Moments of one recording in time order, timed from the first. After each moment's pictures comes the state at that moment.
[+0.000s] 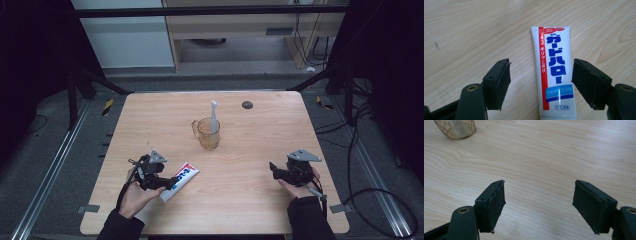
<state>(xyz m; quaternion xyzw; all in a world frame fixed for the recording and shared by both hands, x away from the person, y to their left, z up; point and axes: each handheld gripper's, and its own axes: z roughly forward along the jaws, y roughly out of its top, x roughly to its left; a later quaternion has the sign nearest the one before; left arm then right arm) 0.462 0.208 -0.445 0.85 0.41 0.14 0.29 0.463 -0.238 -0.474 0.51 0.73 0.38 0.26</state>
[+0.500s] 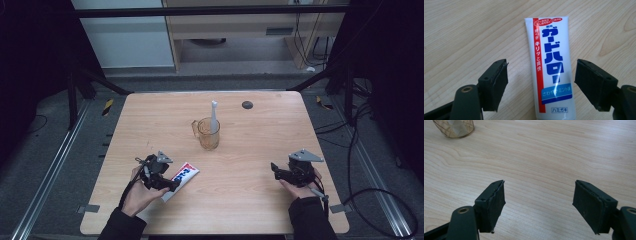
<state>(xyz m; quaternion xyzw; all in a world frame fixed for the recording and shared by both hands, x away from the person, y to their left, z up) 0.469 0.195 -0.451 0.87 0.40 0.12 0.25 0.464 -0.244 -0.476 0.51 0.73 0.38 0.26</state>
